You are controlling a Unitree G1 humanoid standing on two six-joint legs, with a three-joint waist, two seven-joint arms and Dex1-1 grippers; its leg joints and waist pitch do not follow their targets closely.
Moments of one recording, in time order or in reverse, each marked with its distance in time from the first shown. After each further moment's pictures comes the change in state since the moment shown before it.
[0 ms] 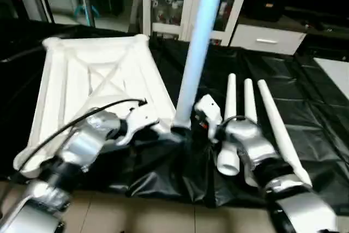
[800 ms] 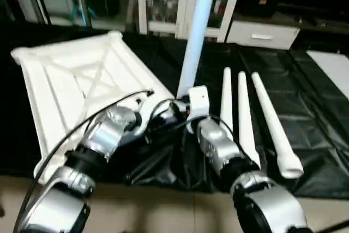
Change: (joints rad) left arm -0.099 -0.122 0.022 0.180 0.021 -0.044 0.205; right arm -0.087 0.219 -0.136 0.144 0.023 -0.022 -0.648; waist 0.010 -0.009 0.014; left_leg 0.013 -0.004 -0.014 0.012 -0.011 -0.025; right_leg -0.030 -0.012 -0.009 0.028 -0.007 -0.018
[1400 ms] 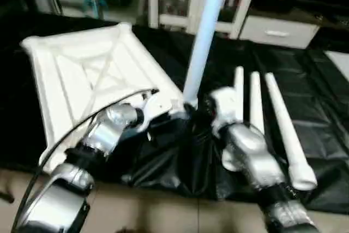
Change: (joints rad) left arm -0.030 0.011 -0.026 0.116 0.010 -0.304 0.029; right arm 0.383 -0.236 0.081 -0.707 0.067 0.159 0.349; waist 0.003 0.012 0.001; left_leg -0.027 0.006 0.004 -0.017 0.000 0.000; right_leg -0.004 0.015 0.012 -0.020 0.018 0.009
